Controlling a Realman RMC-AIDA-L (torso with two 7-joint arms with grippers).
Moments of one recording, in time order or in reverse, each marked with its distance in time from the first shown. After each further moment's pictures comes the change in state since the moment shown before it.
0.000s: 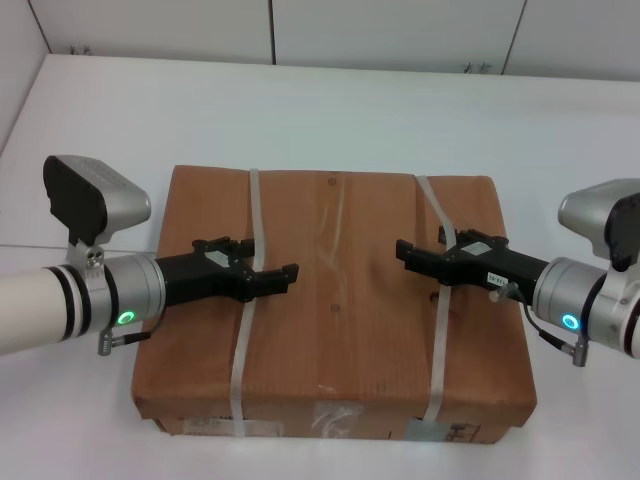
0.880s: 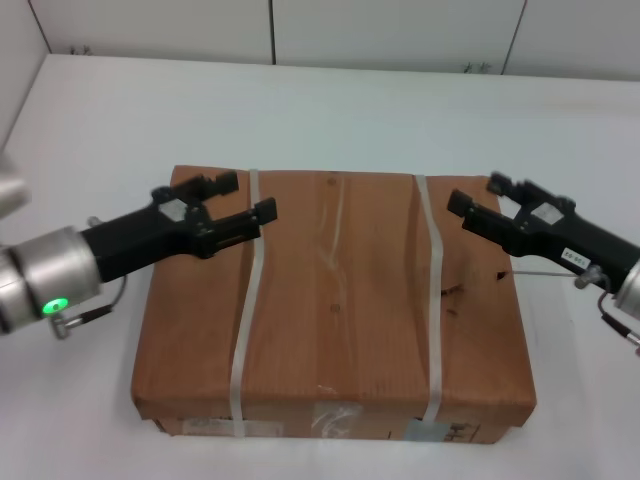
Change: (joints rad) left arm 0.098 0.058 0.000 -0.040 -0.206 0.435 0.103; right arm -0.133 -0.002 0.083 -0.201 -0.003 -0.442 -0.006
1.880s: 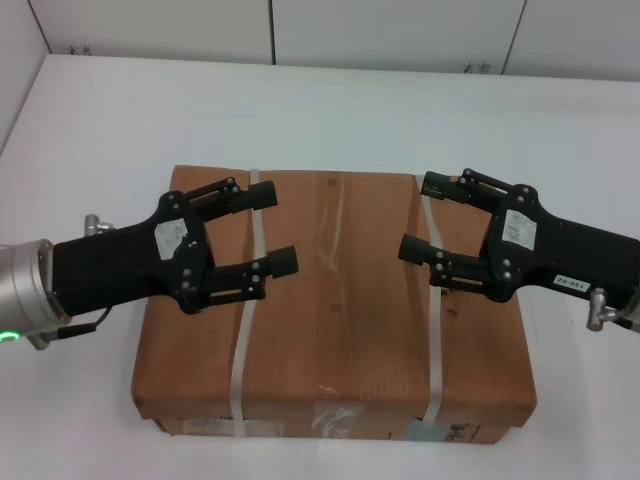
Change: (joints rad) left arm -0.010 0.025 0.012 -0.073 0.128 0.473 0.147; right arm 0.041 0.002 -0.206 -0.146 -0.019 -0.428 -0.123
